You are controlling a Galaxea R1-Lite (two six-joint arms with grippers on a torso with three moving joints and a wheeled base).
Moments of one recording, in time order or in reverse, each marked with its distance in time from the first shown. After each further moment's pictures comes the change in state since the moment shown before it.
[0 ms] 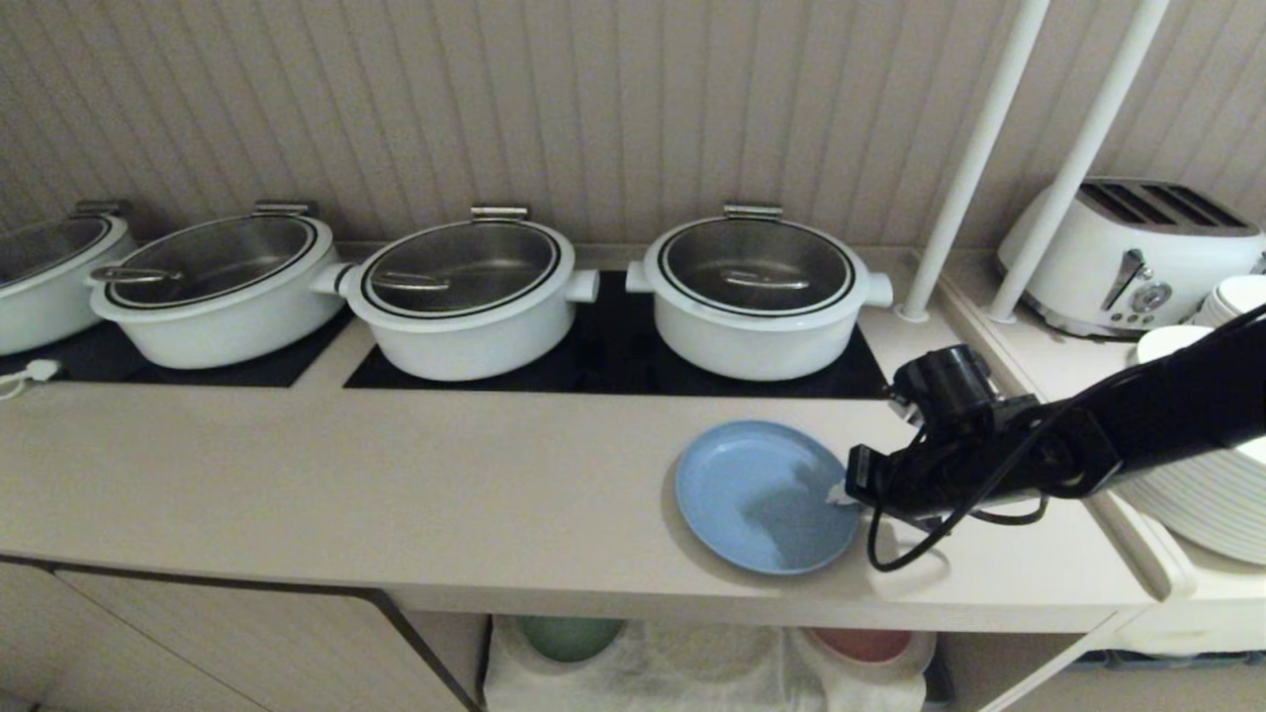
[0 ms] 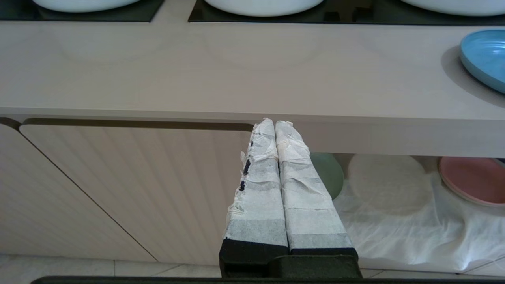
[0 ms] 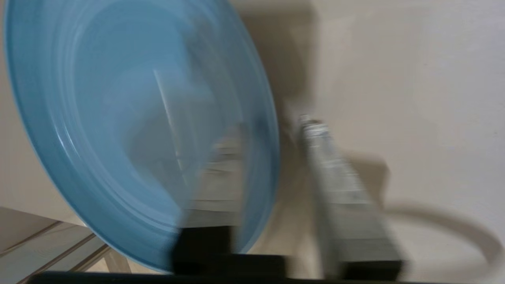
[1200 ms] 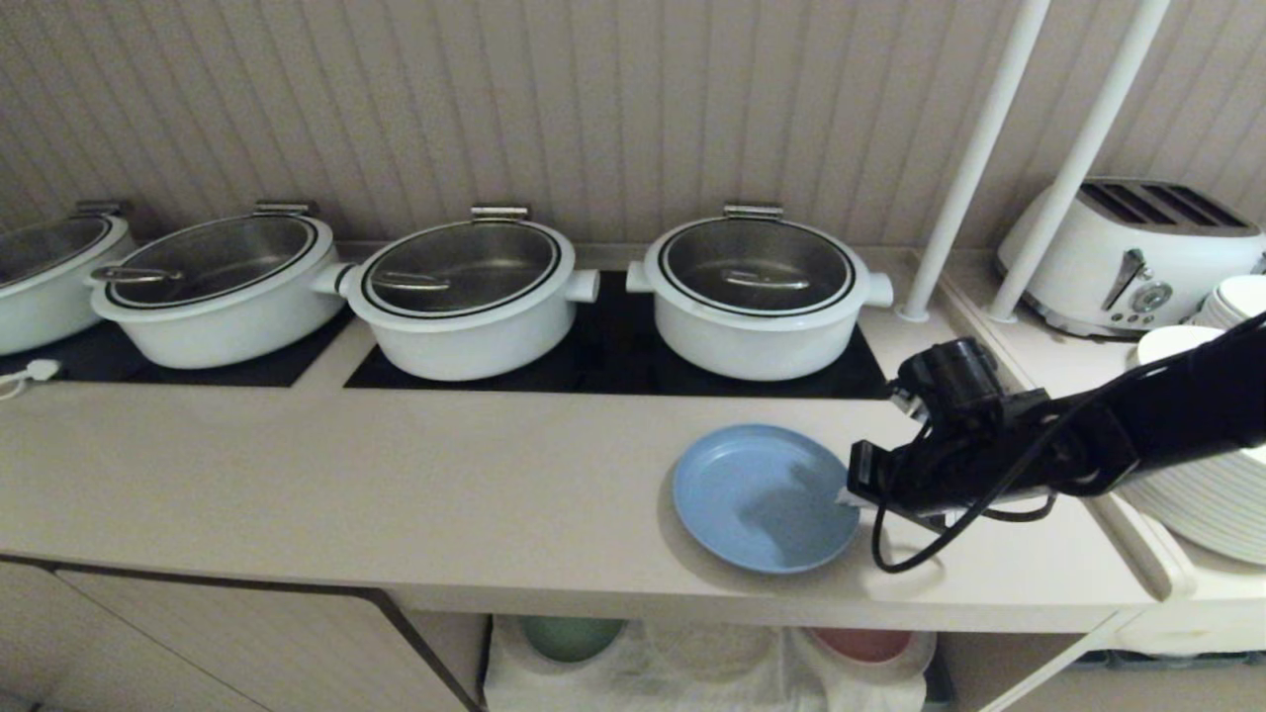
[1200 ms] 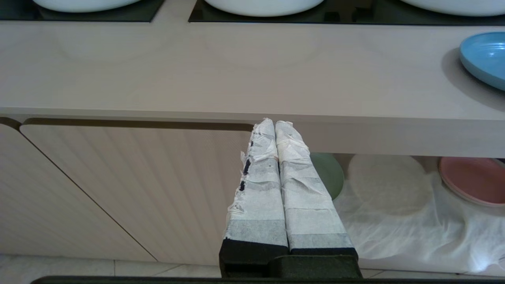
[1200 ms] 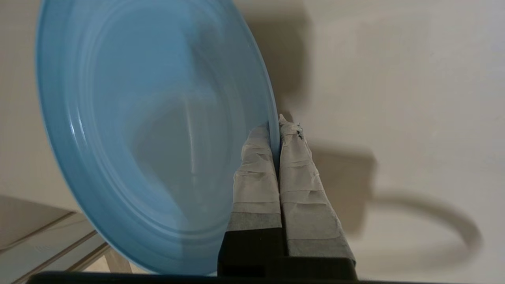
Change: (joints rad) left arm 0.000 0.000 0.000 0.000 0.000 0.000; right arm 0.009 -0.033 0.004 0.018 0.004 0.004
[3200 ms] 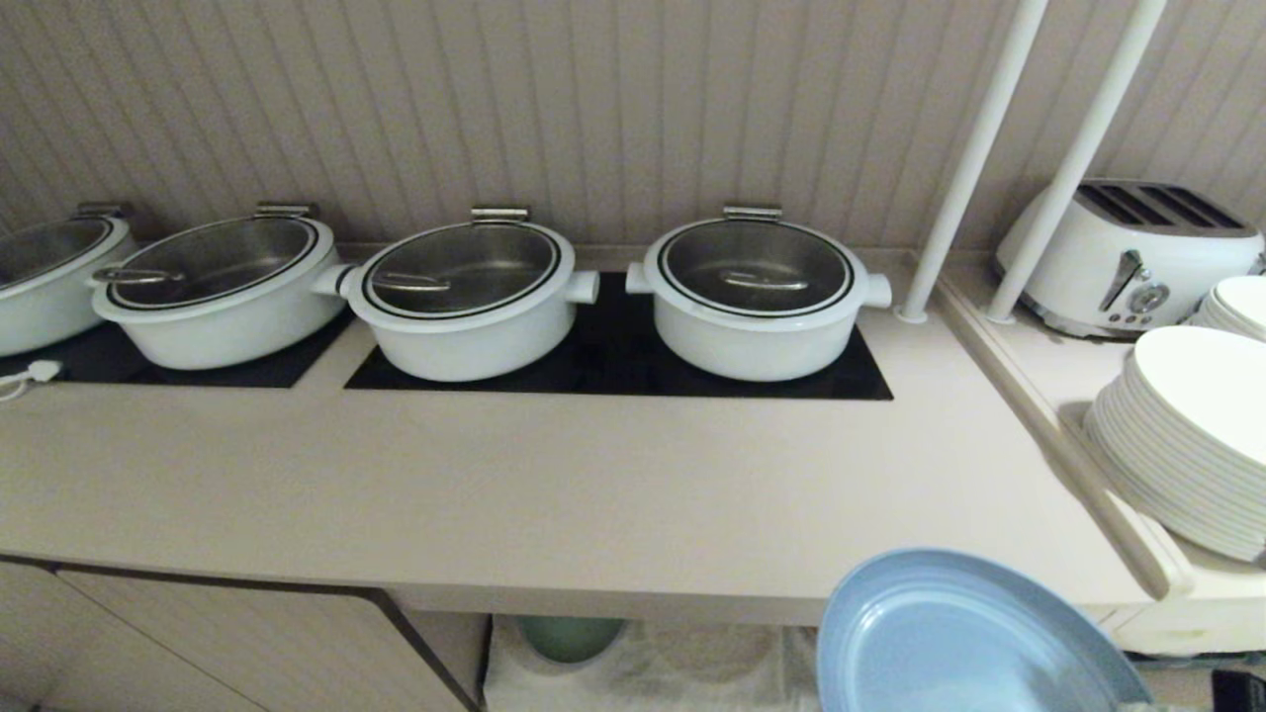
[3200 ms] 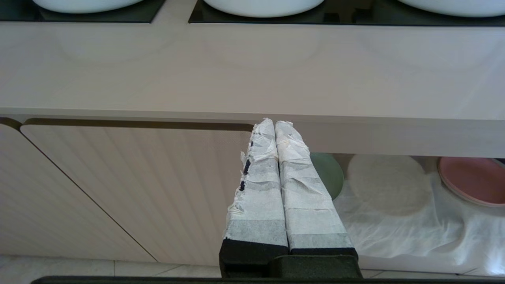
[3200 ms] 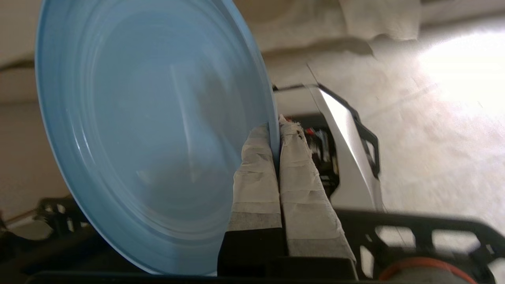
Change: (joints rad) left arm 0.000 0.000 0.000 0.000 0.000 0.000; right arm 0.038 -0.985 0.562 0.374 -0.077 0.043
